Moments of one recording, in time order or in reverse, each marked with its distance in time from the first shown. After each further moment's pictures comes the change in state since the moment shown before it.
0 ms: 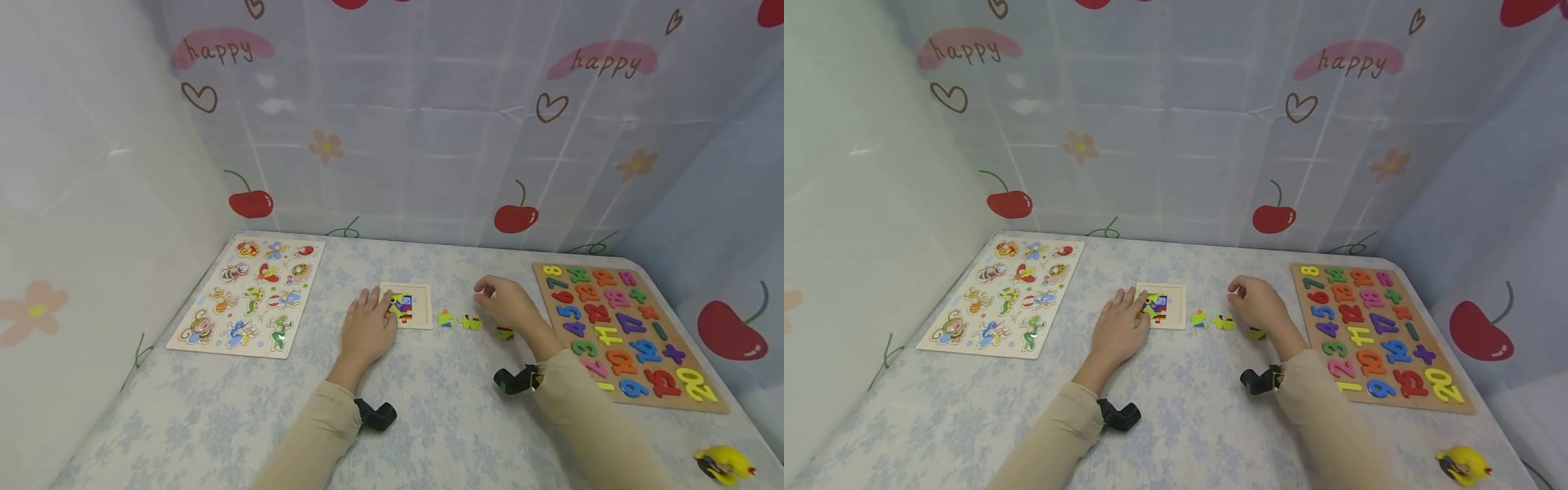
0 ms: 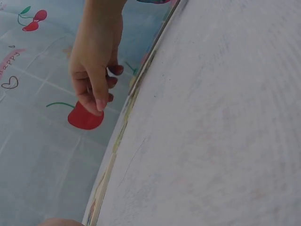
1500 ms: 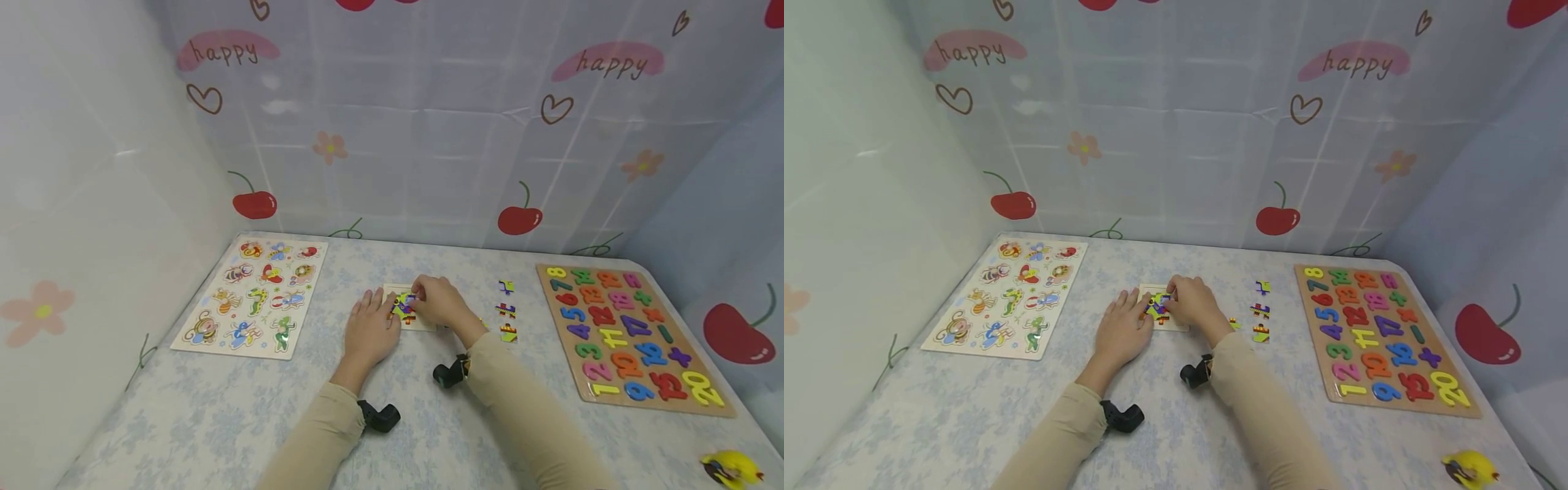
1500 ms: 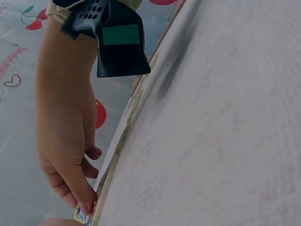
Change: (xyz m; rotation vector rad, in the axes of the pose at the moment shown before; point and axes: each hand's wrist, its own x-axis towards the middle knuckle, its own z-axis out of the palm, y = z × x) left_hand 0.002 -0.002 0.000 0.031 0.000 0.009; right_hand 0.039 -0.092 0.069 -0.059 -0.055 -0.142
